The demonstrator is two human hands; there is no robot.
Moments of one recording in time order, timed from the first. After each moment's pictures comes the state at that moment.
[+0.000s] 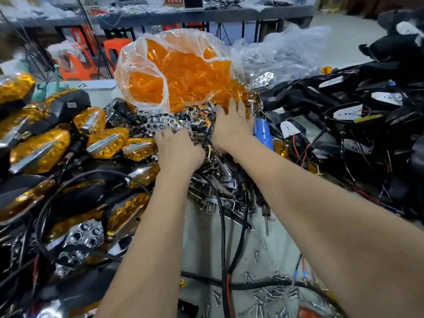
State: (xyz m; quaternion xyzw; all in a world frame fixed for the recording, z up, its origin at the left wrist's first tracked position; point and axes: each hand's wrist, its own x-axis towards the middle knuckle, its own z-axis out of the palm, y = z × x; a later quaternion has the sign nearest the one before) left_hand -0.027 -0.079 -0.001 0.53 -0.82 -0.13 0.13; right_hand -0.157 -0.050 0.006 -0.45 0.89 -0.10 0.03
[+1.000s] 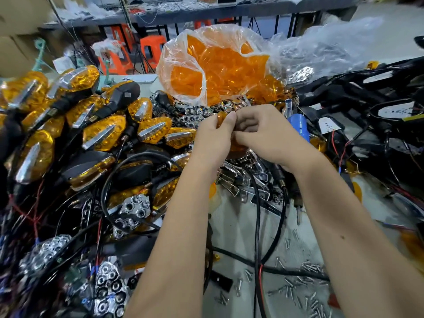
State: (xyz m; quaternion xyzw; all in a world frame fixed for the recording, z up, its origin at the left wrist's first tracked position) left_hand 0.011 -0.034 0.031 0.40 -0.65 -0.54 0.35; right_hand -0.109 0.028 0.039 -0.58 0.66 -0.44 0.19
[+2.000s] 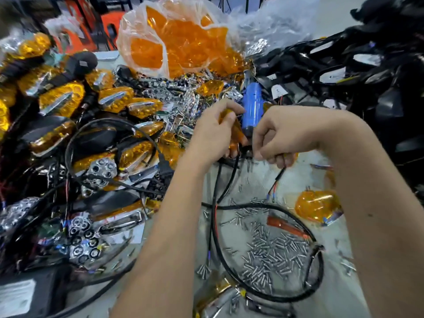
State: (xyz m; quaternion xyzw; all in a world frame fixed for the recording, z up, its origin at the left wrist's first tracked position) left_hand 0.000 0.049 0.011 0.27 -0.74 -0.55 0.26; right_hand -0.141 0.155 0.063 -0.53 0.77 -0.13 0.34
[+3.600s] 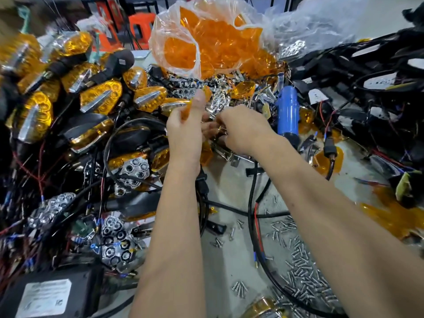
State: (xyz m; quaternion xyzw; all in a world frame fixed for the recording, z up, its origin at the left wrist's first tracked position) left_hand 0.053 -0.013 -0.007 0.37 -0.49 -0.62 0.49; right_hand -0.062 0.036 0.019 -0.61 0.79 -0.09 0.01
